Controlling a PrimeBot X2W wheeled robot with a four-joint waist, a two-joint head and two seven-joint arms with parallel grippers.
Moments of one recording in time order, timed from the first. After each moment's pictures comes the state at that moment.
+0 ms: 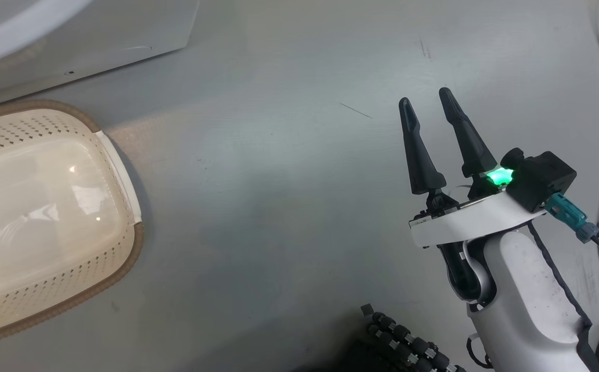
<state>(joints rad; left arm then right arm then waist) -1.07 0.40 -0.01 0.51 -0.23 0.08 0.34 -0.37 -0.04 0.33 0.11 0.47 0.06 -0.26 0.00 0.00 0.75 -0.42</state>
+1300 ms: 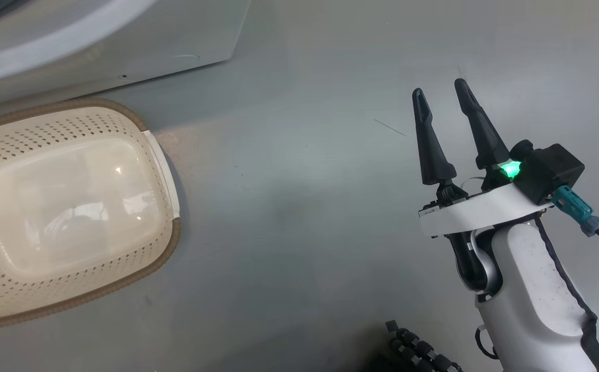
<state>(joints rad) -1.08 0.28 0.00 0.58 -0.23 0.10 0.15 -0.39 -0.04 0.28 0.14 0.41 0.05 -0.26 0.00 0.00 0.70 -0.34</state>
